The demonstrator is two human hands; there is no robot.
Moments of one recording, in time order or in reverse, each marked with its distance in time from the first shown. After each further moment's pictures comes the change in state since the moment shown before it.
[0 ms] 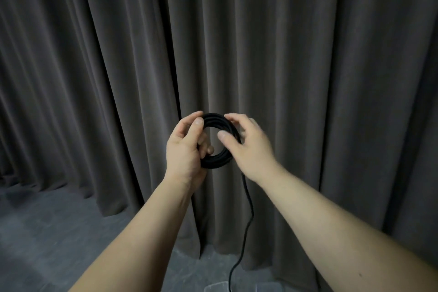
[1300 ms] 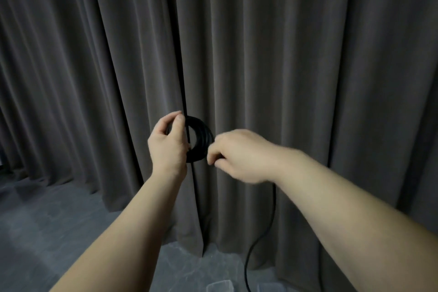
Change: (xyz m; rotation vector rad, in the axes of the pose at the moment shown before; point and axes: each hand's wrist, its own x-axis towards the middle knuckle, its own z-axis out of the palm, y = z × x) left_hand 0.023 0.008 -0.039 0.327 0.288 0.178; right_hand 0.004 -0.056 -0.008 -0.762 -0.720 -0.366
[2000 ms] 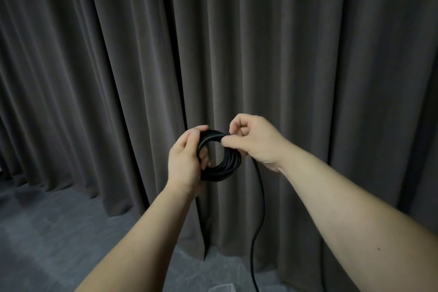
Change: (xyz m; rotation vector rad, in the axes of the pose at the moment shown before) left_hand -0.032 -0.006 0.013 -0.141 -0.267 -0.170; right_hand 0.004 0.034 0.017 1.047 0.415 0.311
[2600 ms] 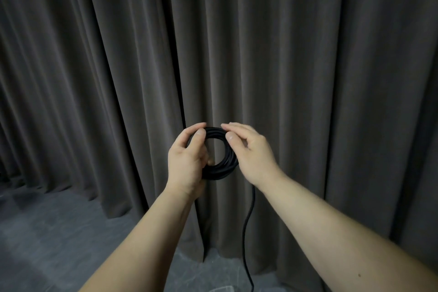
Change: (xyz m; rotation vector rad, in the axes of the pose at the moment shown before) left_hand 0.001 0.004 0.008 -0.058 0.001 -0.003; right_hand -0.005 0.031 0.021 -0.093 0.264 -0.166
